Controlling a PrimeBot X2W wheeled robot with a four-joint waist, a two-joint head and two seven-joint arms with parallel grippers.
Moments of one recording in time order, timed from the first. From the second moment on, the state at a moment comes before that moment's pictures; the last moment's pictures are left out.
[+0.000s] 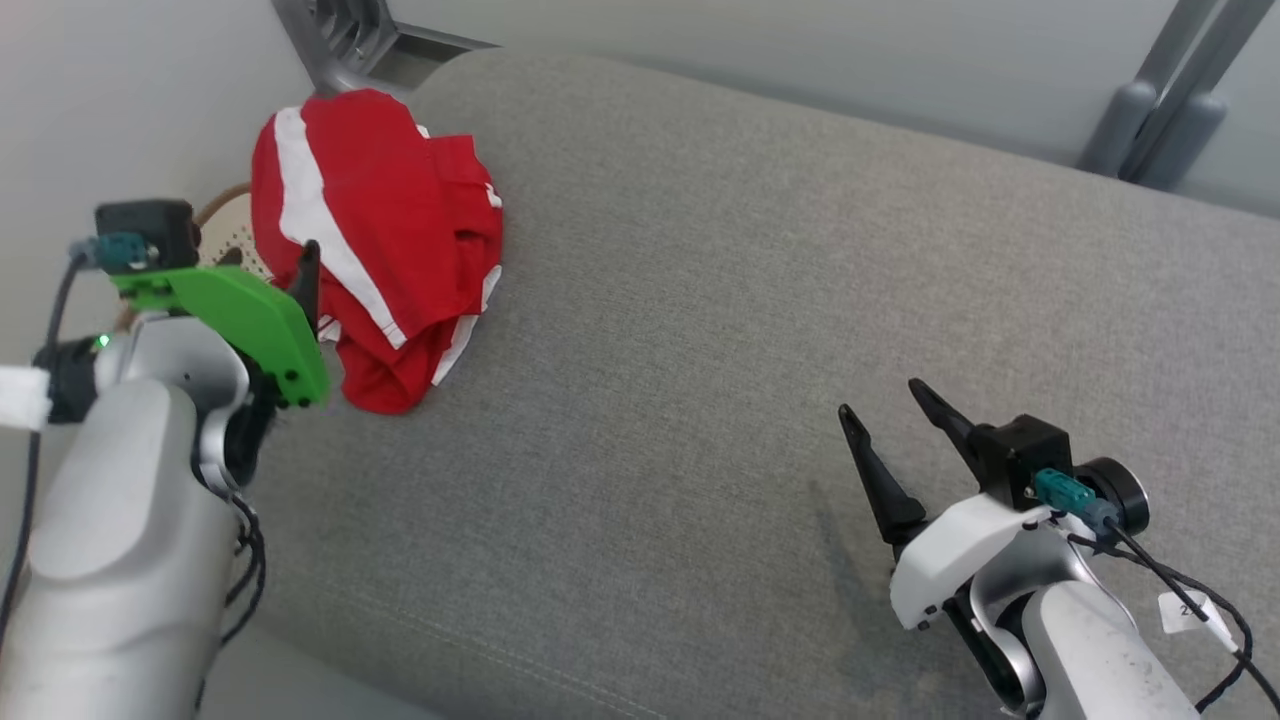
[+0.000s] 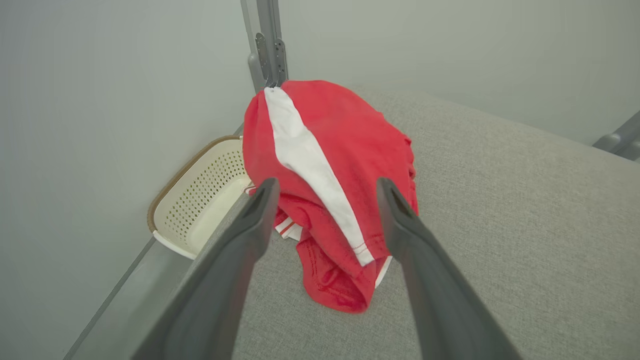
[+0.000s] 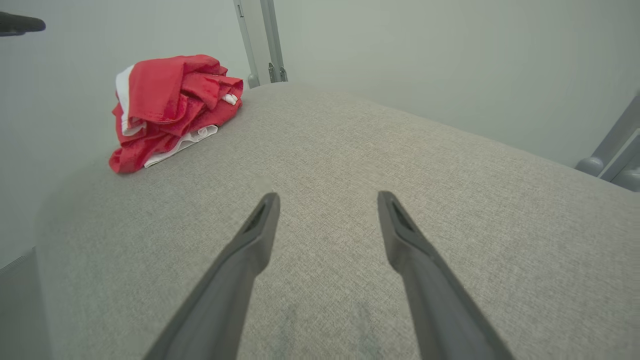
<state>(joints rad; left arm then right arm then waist) -0.67 0.26 -0.24 0.59 -0.50 0.00 0.27 -0.18 -0.11 0.20 0.15 0.13 0.13 0.00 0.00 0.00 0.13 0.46</state>
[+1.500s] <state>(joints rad) -1.02 0.30 -0.35 0.77 -0.39 0.05 0.16 -0.11 -0.12 0.23 0.11 0.16 0.13 0.02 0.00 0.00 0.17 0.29</state>
